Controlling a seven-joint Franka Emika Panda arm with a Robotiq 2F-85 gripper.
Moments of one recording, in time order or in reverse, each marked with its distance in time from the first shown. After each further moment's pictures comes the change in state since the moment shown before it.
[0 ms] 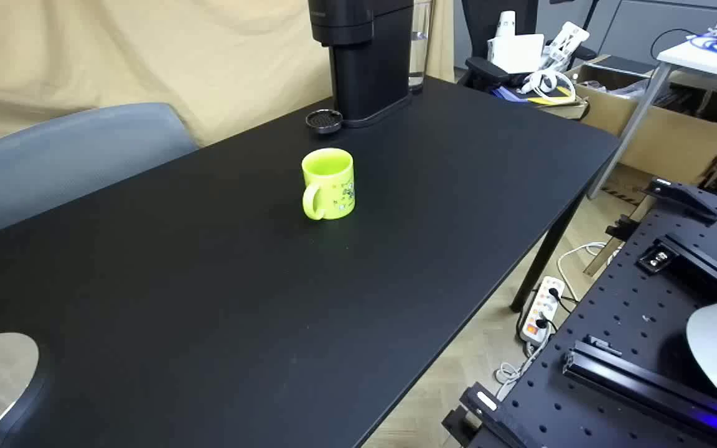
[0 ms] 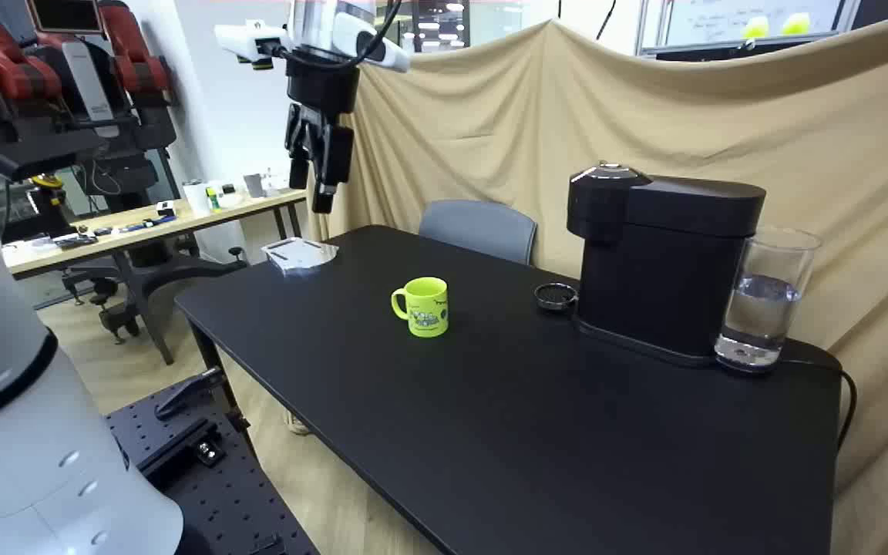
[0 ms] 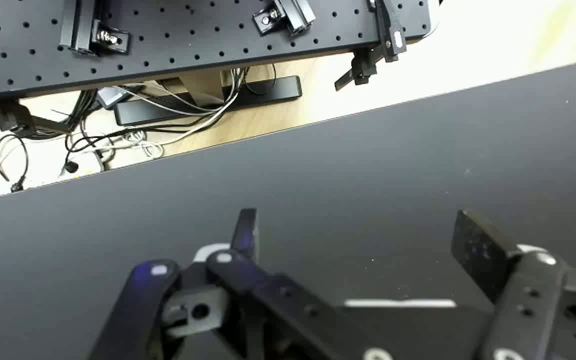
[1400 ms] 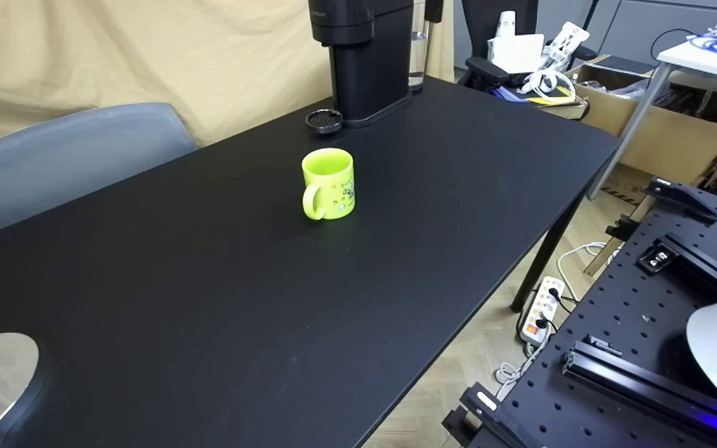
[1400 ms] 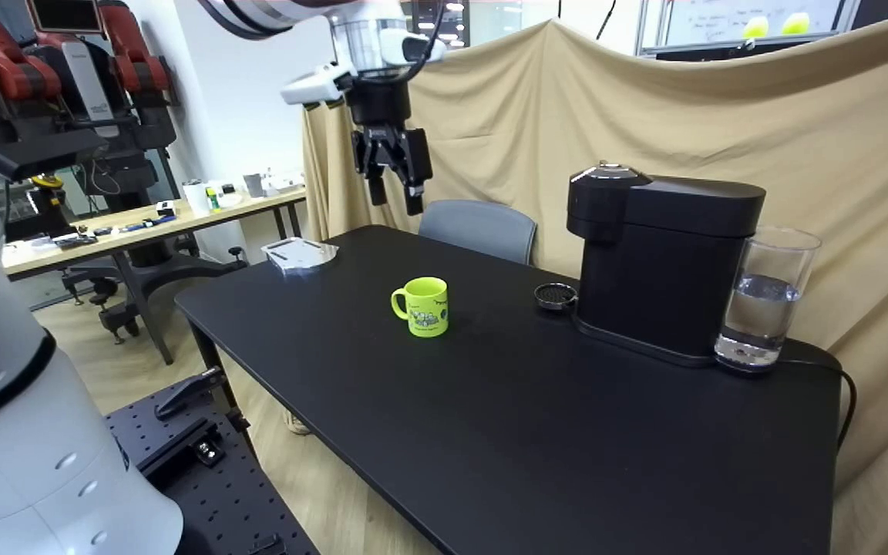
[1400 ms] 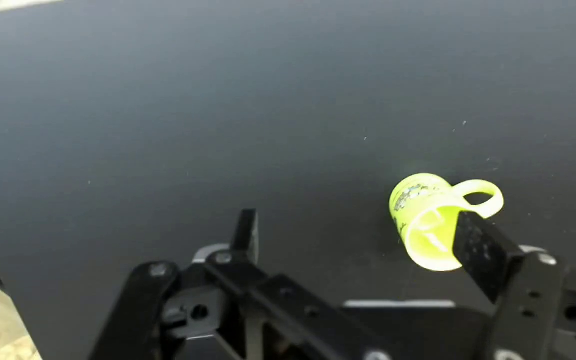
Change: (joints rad) arm -0.044 0.141 0.066 0.008 -0.241 0.413 0.039
